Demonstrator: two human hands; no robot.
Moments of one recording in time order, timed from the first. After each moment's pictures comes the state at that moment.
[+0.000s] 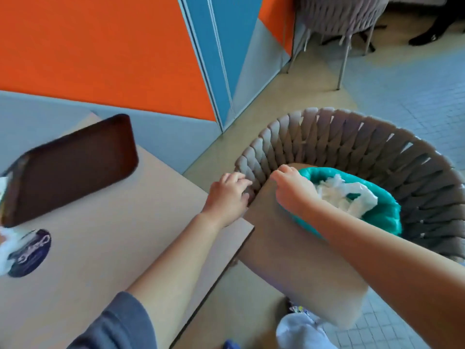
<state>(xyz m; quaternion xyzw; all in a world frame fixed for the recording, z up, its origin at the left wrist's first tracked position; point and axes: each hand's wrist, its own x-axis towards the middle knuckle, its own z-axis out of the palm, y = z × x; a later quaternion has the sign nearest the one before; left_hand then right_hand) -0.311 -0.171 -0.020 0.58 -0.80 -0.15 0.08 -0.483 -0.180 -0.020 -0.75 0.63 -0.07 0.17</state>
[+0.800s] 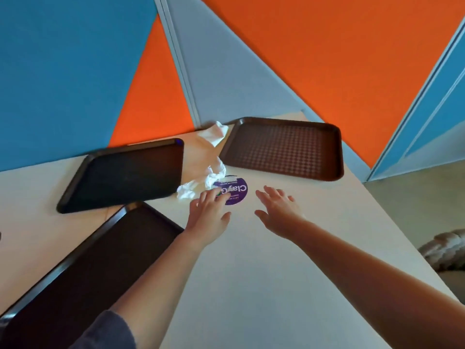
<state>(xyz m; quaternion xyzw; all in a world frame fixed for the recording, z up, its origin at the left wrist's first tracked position) 0.107 0.059 0.021 0.86 -0.51 -0.01 0.09 -0.036 -0.065 0.031 -0.94 0.29 0.01 0.15</state>
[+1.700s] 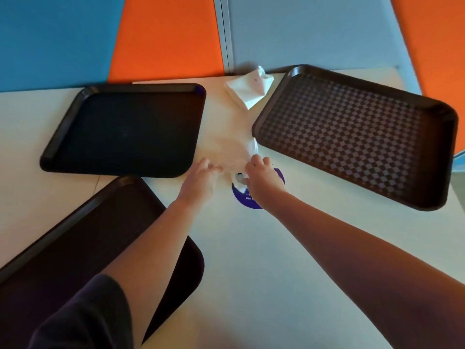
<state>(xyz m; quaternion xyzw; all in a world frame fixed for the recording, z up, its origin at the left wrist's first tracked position) 0.251 0.014 -0.061 0.91 -0.37 -0.12 0.15 0.163 -0.121 -0.070 -0.96 0.21 0.08 0.17</state>
